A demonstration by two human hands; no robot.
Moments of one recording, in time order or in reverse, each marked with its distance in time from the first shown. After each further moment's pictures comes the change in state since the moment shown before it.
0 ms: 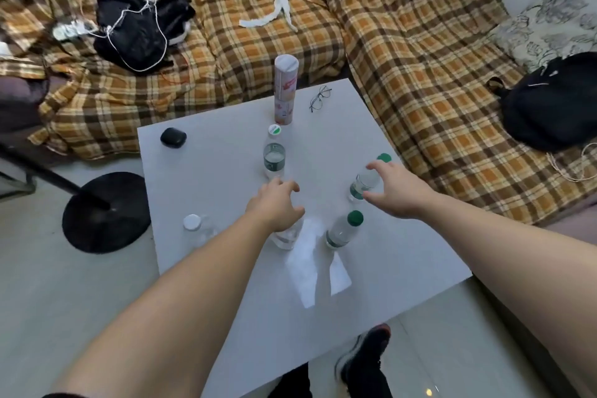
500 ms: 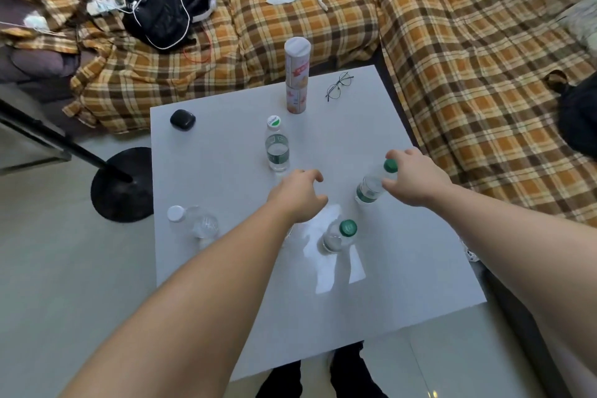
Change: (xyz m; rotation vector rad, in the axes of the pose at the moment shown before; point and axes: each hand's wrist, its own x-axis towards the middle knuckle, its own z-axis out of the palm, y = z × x) left_hand 0.039 0.061 0.018 -0.102 0.013 -0.072; right_hand 0.077 0.058 -0.007 -0.112 0.021 -0.015
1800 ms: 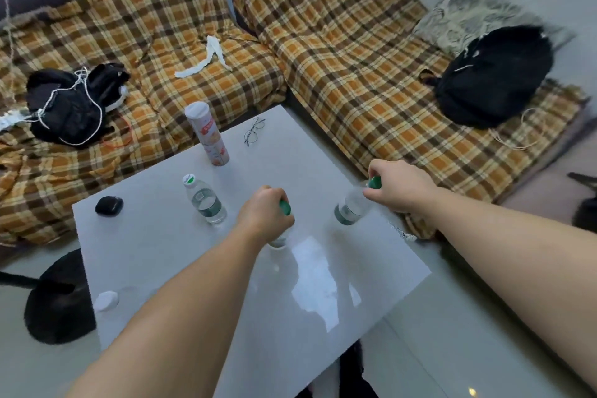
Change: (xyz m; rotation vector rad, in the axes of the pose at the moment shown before) left_hand -0.009 0.100 0.015 0.156 0.121 0.256; right_hand -0.081 0.116 -0.037 0.078 0.170 0.102
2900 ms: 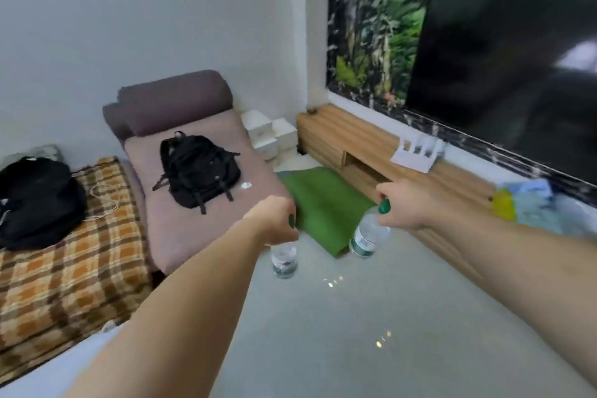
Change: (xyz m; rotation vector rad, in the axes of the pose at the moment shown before) left_hand -0.476 0.354 0.151 0.553 -0.542 1.683; right_hand -0.796 0.041 0.086 0.208 0.441 1.345
